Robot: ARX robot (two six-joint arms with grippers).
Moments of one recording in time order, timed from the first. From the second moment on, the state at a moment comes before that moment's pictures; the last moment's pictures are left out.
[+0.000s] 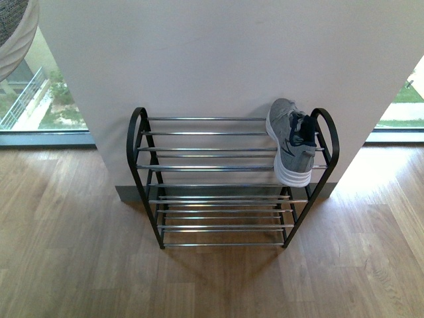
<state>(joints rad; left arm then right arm) -0.14 0.69 0.38 -0.07 -0.32 -0.15 -0.21 0.92 0.11 0.80 -0.20 0.01</state>
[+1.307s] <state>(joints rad) -0.14 0.69 0.38 -0.07 -0.32 -0.15 0.00 0.23 0.02 0.24 0.00 0.00</state>
